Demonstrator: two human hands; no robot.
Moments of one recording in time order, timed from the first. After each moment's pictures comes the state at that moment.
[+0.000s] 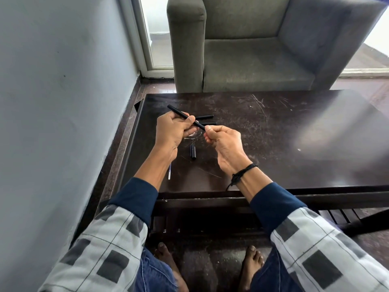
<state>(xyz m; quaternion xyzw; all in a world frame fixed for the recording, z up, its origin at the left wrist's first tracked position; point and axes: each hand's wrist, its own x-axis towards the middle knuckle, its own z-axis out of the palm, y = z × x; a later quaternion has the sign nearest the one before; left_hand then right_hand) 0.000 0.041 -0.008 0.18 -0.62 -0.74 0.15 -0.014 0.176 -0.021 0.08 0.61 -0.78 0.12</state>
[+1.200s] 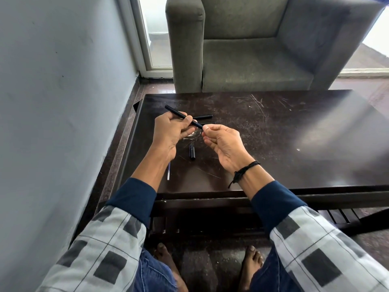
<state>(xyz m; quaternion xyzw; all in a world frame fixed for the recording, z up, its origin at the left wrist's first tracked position) 0.000 0.039 -0.007 0.19 -0.61 -0.75 0.15 -0.018 0.181 -0.018 0.07 0.58 -0.79 0.17</state>
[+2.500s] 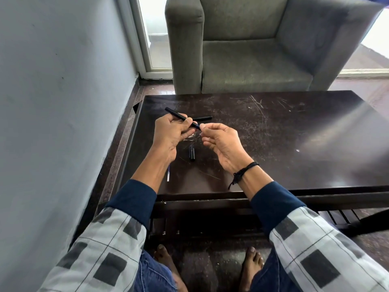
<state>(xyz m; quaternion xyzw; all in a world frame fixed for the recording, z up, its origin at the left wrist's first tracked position) -0.002 0.039 -0.010 0.19 -0.60 -0.76 0.14 -0.023 0.180 -0.020 0.04 0.60 -0.78 0.16</state>
